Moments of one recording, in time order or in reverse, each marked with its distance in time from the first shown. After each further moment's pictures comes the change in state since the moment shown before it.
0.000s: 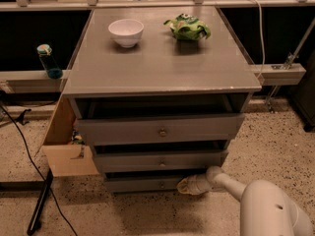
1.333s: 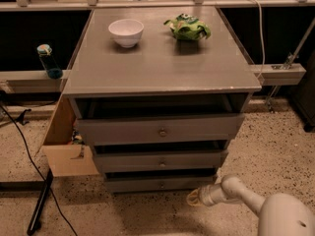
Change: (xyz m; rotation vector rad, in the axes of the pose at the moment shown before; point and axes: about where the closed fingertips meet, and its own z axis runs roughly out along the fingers) arm 0.014 0.064 -0.043 -0.069 -0.087 0.119
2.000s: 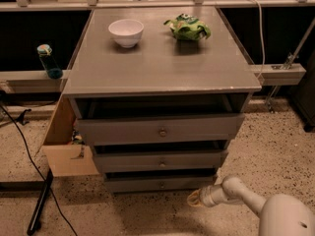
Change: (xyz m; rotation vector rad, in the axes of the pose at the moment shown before) arm 0.000 0.006 -0.002 -0.013 -0.010 0.009
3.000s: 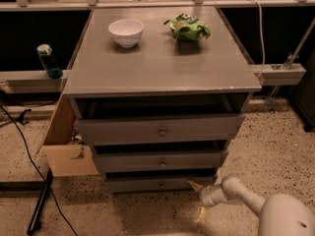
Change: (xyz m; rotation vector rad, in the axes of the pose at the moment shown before) arm 0.000 0.000 0.000 0.000 0.000 0.000
